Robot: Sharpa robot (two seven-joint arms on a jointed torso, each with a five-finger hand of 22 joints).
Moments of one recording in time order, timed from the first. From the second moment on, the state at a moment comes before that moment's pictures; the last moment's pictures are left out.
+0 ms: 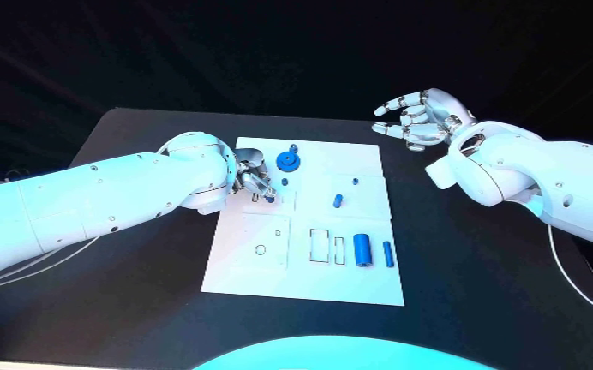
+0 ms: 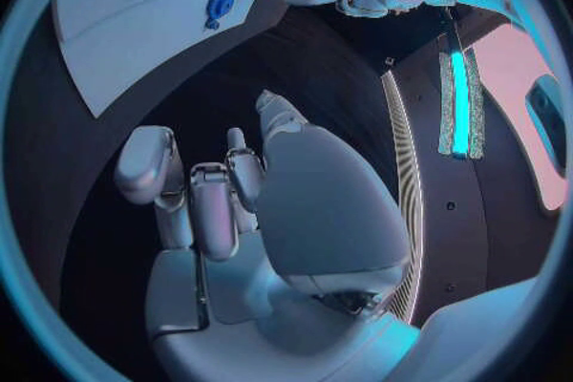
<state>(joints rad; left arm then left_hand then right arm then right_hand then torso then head) 1.23 -0.75 -0.07 1.48 -1.17 0.08 -0.51 1.02 -0.21 0.71 0.14 0.64 0.92 0.06 0.69 0.80 1.34 -0.02 1.29 1.11 1.47 -0.07 1.54 1.31 0.09 1.32 0.03 1.46 1.22 1.30 -0.88 -0.11 1.49 -0.65 -0.44 0.14 1.47 -0.14 0.10 0.29 0.32 0.85 0.17 0.18 0.46 1.33 0.08 1.32 1.28 1.47 0.01 1.47 1.31 0.09 1.33 0.11 1.09 1.27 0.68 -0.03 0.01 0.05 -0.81</state>
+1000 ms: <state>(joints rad) 1.23 -0.75 -0.07 1.48 -1.17 0.10 -0.50 1.03 -0.21 0.68 0.11 0.63 0.93 0.06 0.69 0.78 1.38 -0.03 1.32 1.16 1.47 -0.08 1.55 1.31 0.09 1.33 0.03 1.45 1.23 1.30 -0.88 -0.11 1.49 -0.65 -0.44 0.13 1.47 -0.14 0.10 0.29 0.32 0.85 0.17 0.18 0.46 1.33 0.08 1.32 1.28 1.47 0.01 1.47 1.31 0.09 1.33 0.11 1.08 1.27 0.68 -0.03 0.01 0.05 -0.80</state>
